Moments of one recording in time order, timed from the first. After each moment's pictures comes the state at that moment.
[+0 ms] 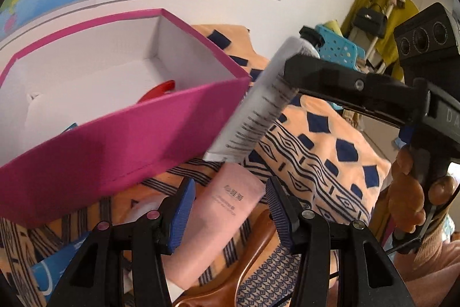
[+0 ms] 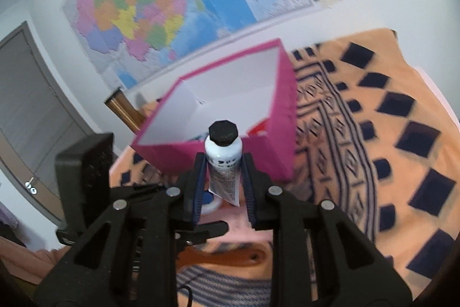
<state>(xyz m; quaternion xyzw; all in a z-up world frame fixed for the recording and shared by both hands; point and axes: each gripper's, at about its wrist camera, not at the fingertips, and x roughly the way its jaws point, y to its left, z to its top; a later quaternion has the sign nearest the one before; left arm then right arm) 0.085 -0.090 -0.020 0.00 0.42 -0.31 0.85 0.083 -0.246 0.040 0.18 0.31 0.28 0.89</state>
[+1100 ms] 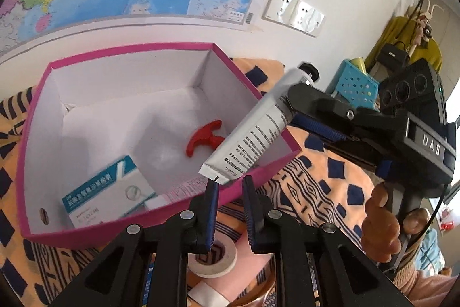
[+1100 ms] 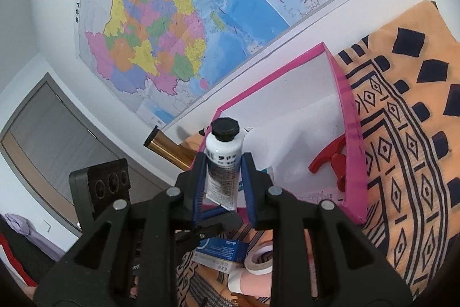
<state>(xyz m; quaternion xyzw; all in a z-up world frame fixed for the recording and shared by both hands) 0.131 -0.044 0.026 -0.04 0.41 -0.25 0.87 0.149 -0.222 0.050 0.32 0.28 0.35 0.84</state>
